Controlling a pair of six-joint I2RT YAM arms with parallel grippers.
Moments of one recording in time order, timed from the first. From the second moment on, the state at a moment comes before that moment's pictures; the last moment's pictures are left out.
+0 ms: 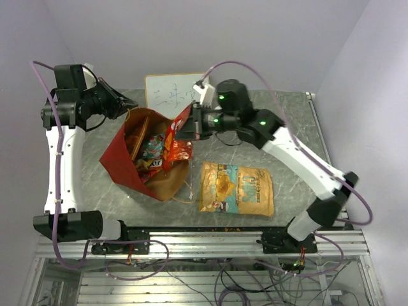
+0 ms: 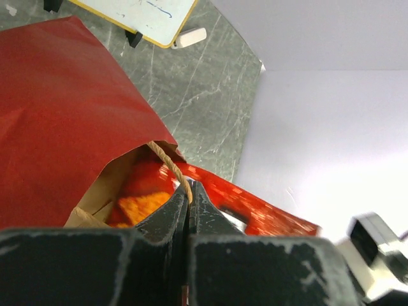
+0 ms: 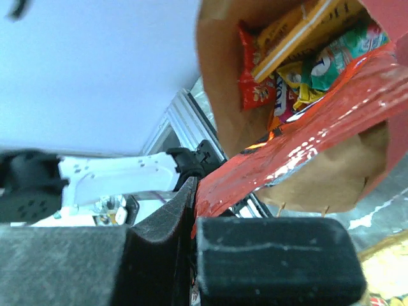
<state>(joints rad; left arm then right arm) 0.09 1.37 1.73 -0.97 0.52 -0.85 0.85 1.65 1.79 -0.58 -0.43 0.67</state>
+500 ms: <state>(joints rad) 0.10 1.37 1.71 -0.93 0.52 -0.85 0.73 1.28 1.77 -1.05 -0.13 0.41</state>
